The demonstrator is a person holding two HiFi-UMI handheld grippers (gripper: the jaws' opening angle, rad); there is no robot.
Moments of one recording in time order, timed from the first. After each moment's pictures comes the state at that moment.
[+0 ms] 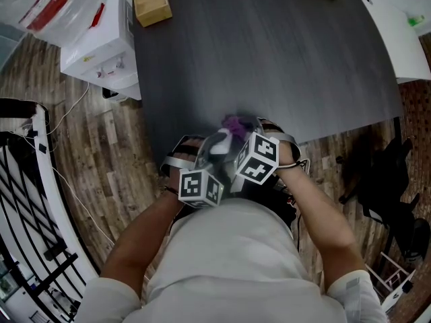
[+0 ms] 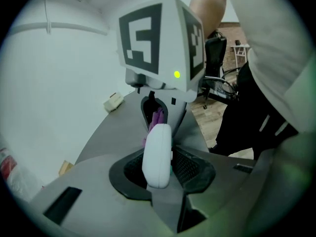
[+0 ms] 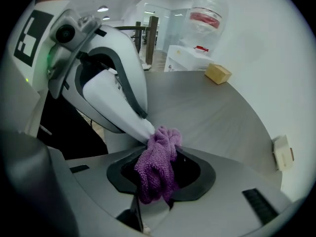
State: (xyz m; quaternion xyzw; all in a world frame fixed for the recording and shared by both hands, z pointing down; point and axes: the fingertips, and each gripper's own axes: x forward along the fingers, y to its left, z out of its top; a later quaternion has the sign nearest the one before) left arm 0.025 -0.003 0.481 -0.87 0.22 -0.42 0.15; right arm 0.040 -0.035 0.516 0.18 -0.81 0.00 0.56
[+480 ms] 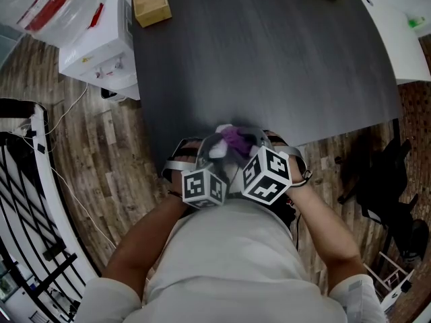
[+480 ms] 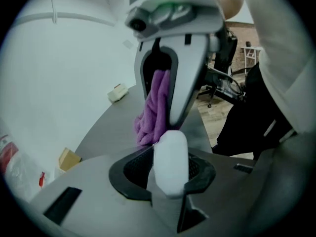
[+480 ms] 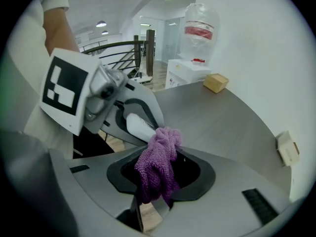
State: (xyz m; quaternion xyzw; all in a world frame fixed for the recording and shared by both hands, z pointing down) left arm 0.017 -0.011 0.491 -0.86 0.25 -0.44 0.11; right arm 0.024 -0.010 0.461 0.18 -0.84 0.04 0.51
